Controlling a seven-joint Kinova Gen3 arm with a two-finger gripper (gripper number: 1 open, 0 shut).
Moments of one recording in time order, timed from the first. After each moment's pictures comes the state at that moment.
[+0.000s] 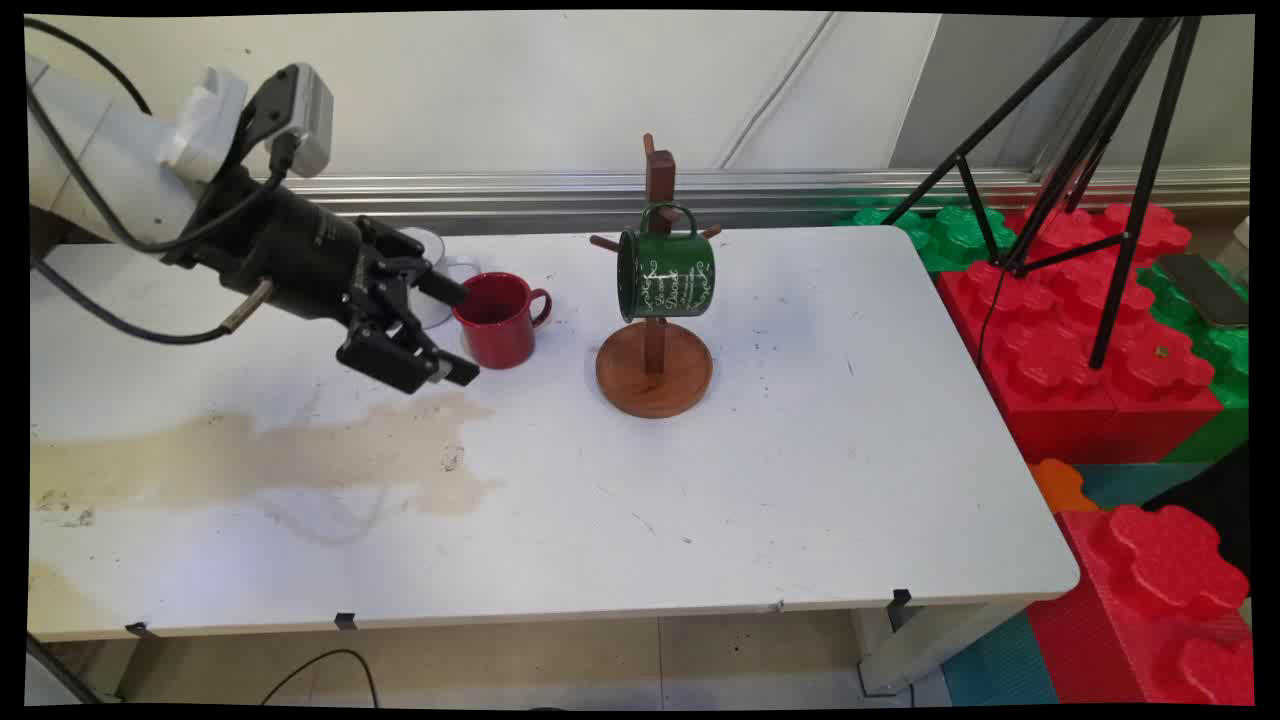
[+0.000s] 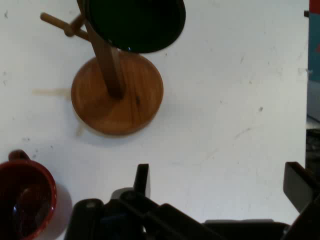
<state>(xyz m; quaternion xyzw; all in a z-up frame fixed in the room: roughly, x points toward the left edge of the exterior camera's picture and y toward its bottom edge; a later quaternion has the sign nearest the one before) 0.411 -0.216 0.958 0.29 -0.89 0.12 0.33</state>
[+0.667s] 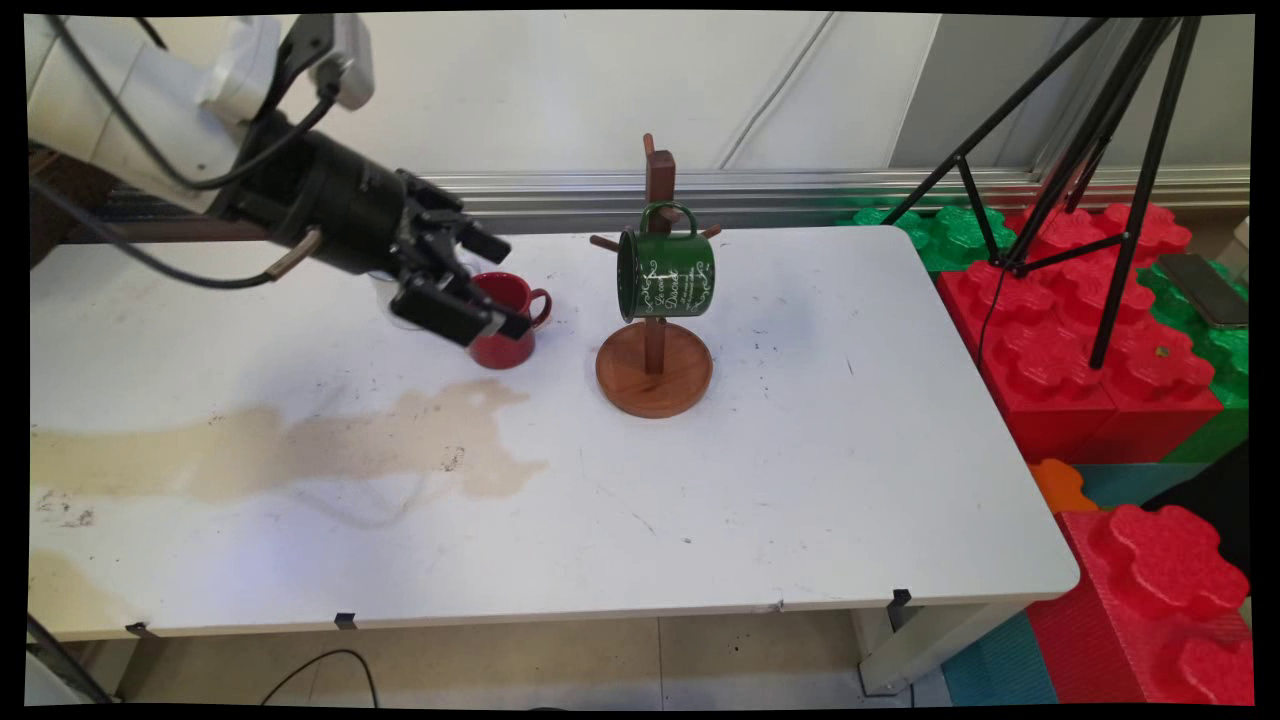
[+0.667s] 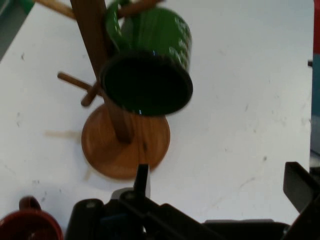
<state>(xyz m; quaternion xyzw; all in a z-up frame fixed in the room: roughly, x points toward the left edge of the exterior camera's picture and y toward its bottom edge) 0.381 -0.234 0.984 0.30 -0.87 0.14 0.36</state>
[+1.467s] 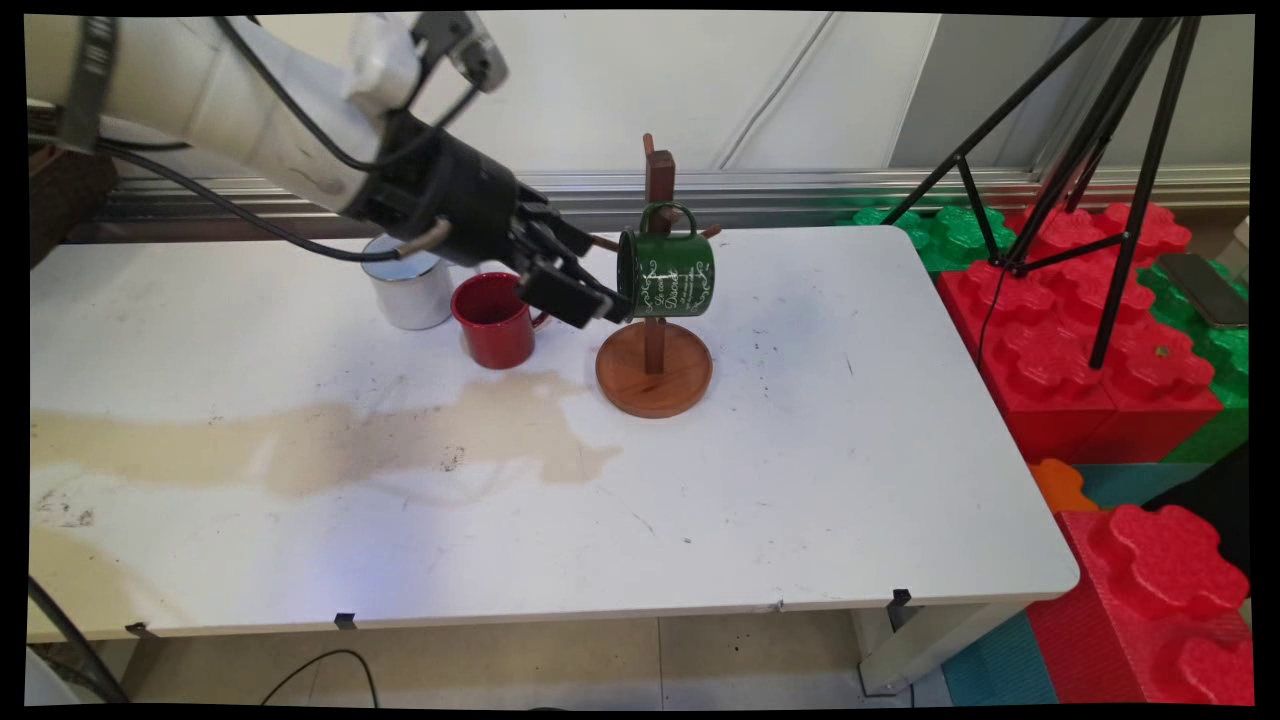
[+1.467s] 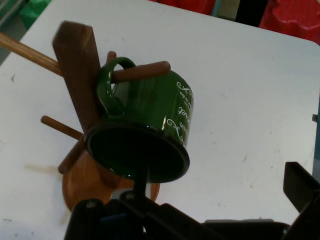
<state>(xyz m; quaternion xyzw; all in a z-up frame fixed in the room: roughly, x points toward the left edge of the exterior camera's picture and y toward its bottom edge) 0.323 -0.269 0.974 0.34 -0.85 0.13 0.38</state>
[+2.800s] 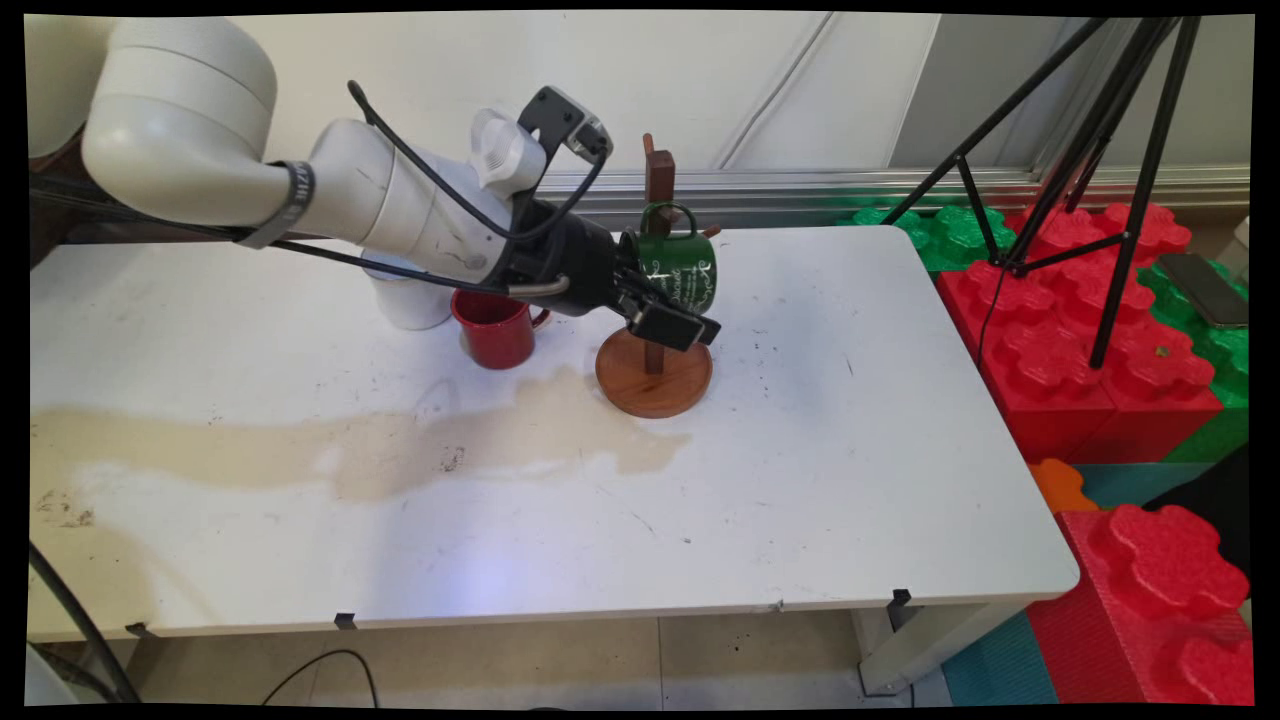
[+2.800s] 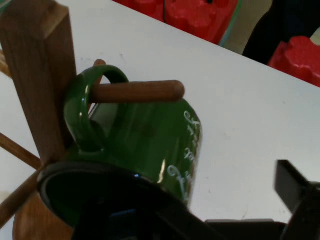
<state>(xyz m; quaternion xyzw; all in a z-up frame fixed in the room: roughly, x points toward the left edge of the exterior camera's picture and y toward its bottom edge) 0.274 -0.301 0.903 0.40 -0.80 0.12 0.43</state>
